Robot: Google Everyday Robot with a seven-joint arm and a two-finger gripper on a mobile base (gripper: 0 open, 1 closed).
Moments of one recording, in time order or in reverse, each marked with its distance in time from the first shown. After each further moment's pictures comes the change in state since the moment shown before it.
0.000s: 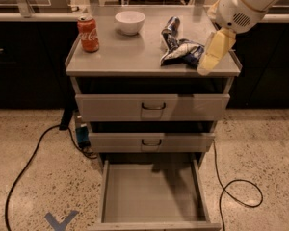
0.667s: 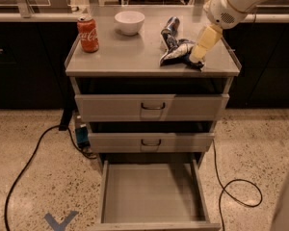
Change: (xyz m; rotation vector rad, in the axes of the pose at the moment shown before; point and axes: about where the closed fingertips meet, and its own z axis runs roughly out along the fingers) arm 0.004 -0.076 0.054 0.076 -0.058 0.033
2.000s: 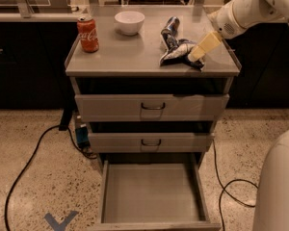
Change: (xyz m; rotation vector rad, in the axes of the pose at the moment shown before) arm 0.028 -0.036 0.050 0.001 -0.193 0.186
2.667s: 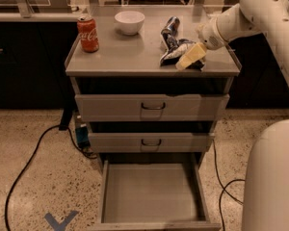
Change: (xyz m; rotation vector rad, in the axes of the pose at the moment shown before) arm 0.007 0.011 0.055 -0.063 -0.042 0.030
